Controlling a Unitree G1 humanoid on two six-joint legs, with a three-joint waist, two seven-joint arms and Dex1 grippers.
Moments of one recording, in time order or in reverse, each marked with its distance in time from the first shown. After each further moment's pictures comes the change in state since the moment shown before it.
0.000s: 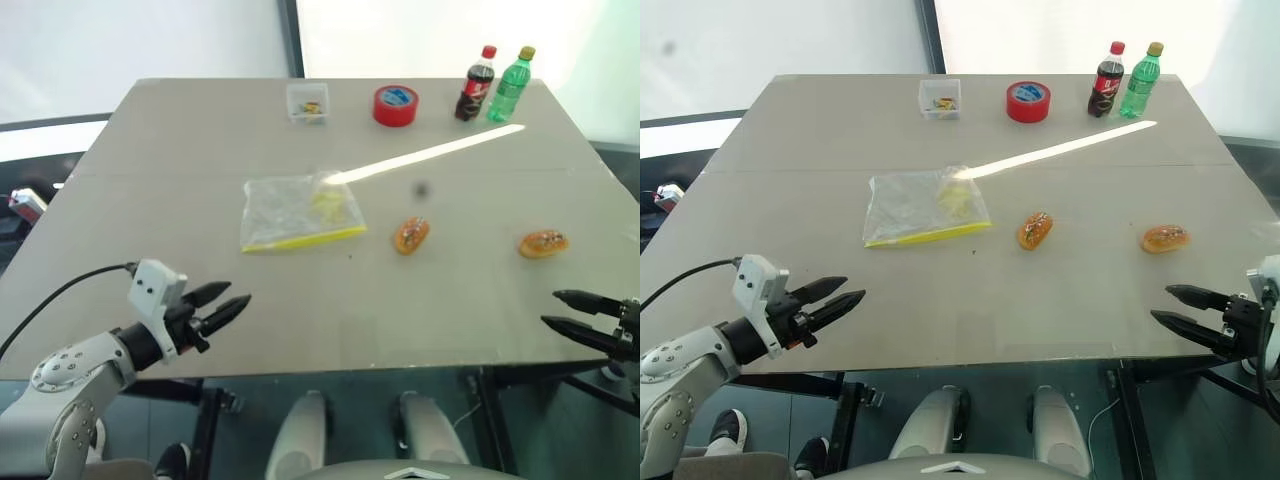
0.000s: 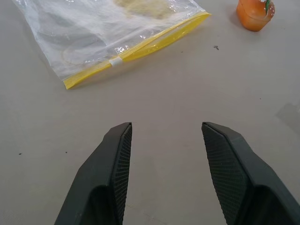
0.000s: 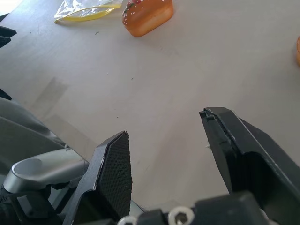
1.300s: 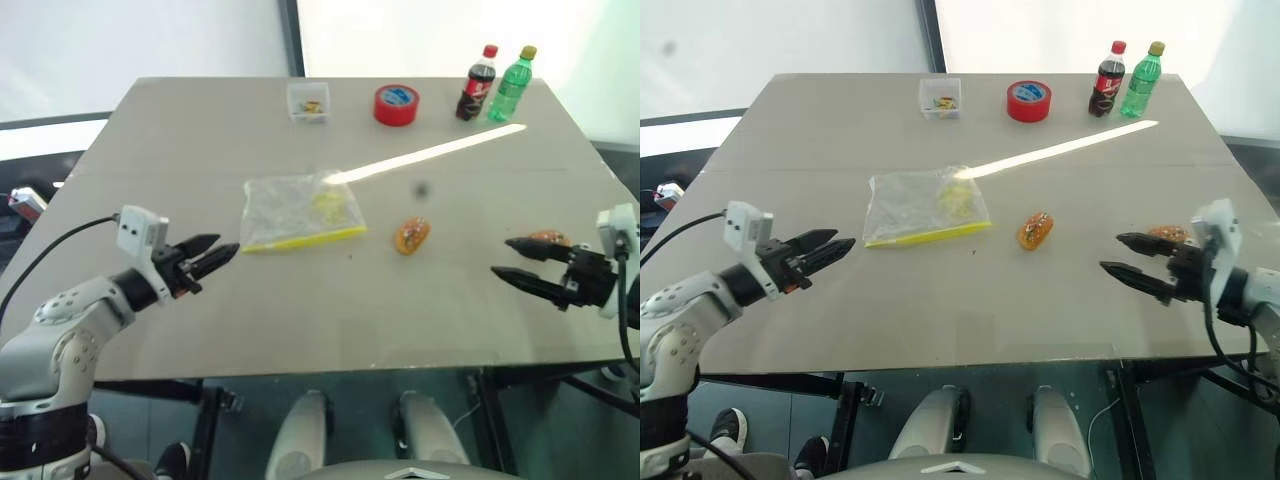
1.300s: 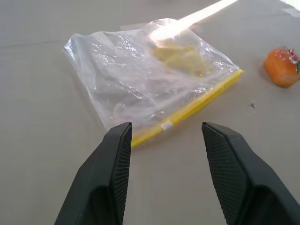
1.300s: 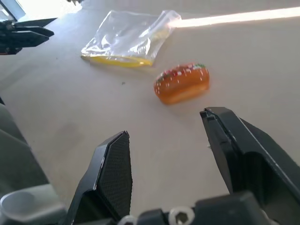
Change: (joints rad) left arm -0.403 0.054 -0.066 0.363 -0.033 0.050 0.000; right arm -0.323 0.042 0.199 -0.207 0.016 0.129 -0.216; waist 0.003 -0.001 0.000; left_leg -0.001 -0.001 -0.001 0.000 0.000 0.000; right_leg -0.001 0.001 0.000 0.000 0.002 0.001
